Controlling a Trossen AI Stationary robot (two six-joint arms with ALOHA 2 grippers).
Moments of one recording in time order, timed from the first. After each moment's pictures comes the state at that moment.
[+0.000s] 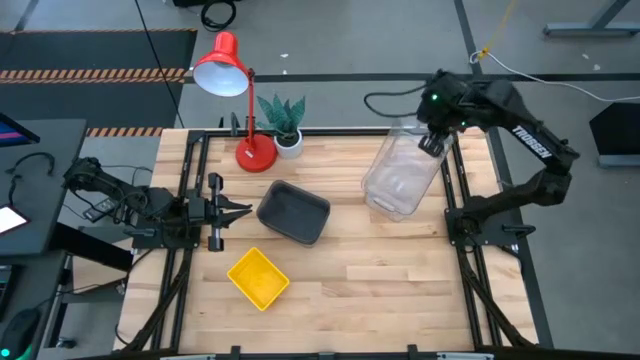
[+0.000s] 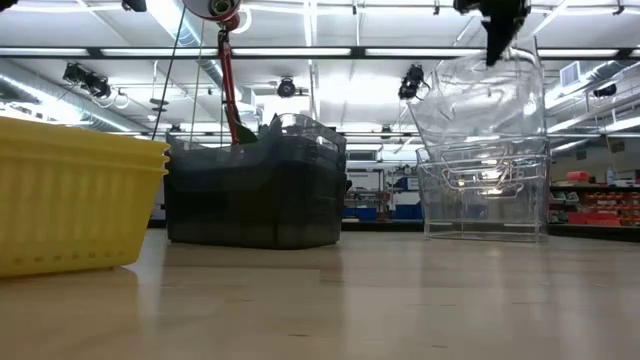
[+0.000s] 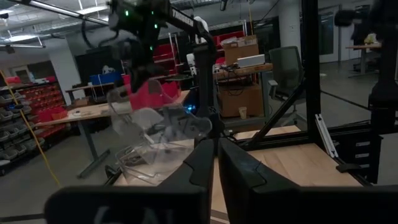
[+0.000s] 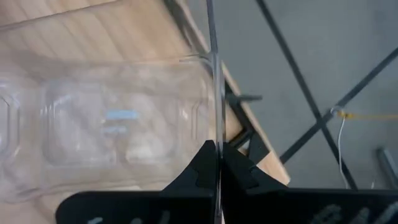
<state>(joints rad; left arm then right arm) -0.44 0.54 0.45 0.25 -0.52 0.22 -0.60 1.28 1.70 -1.56 0.32 -0.11</state>
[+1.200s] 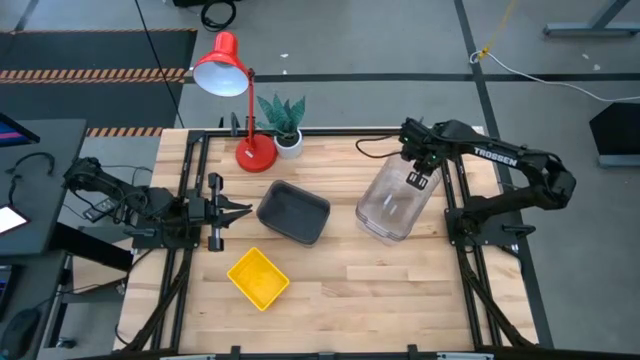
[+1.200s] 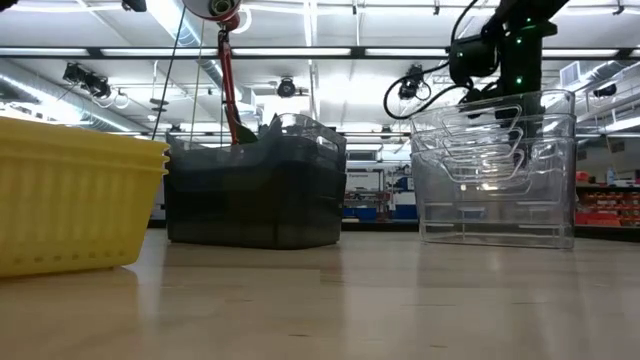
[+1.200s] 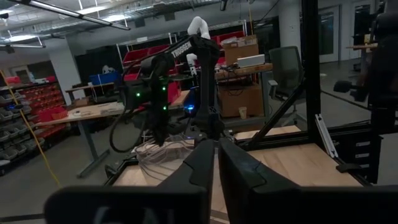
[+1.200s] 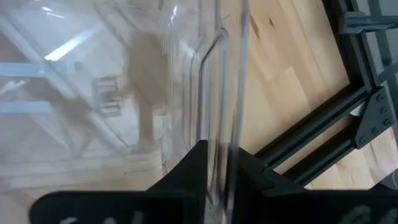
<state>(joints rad) -0.44 0.54 0.45 0.25 -0.52 0.22 -0.65 1.24 0.97 -1.17 0.20 -0.06</state>
